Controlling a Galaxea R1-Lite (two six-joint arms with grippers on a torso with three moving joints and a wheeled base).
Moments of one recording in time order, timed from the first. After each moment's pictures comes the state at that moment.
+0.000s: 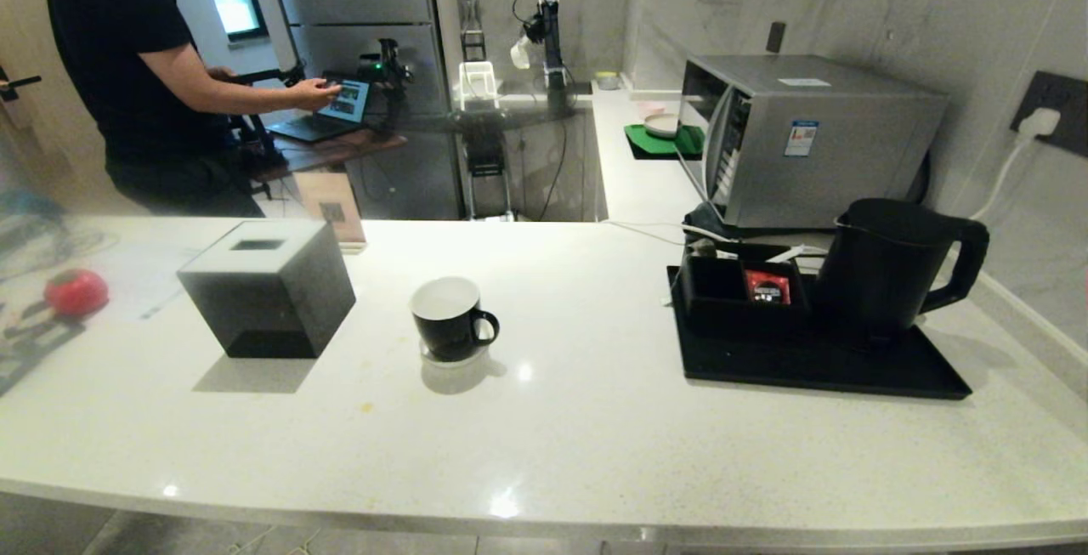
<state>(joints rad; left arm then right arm) 0.00 0.00 0.00 0.00 -0.01 -0.02 0.00 0.00 0.00 0.00 -0.04 0.03</state>
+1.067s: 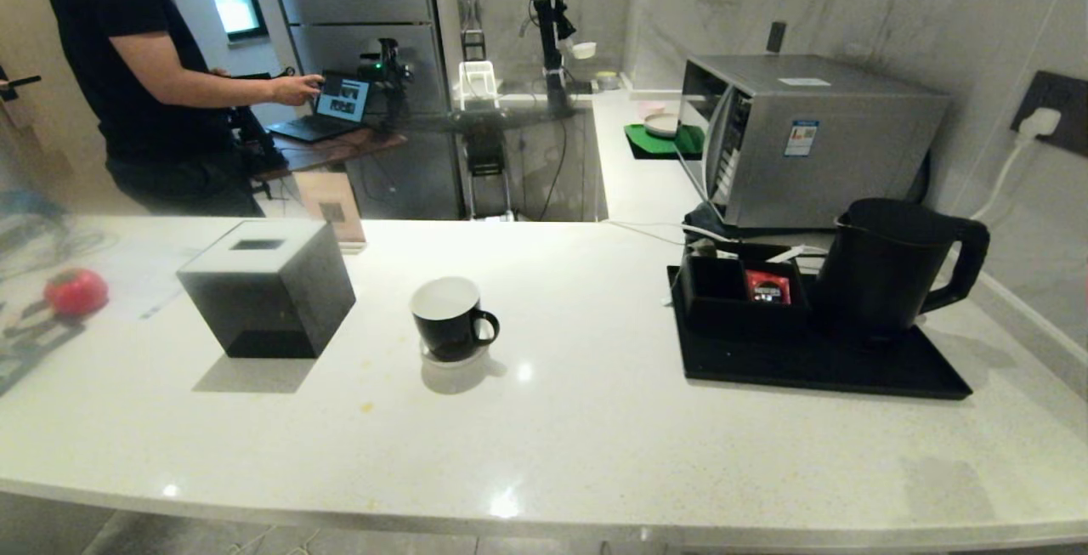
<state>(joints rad) 0.00 0.00 0.00 0.00 0.00 -0.02 -0.37 0.75 -0.24 -0.30 -0.05 0.13</state>
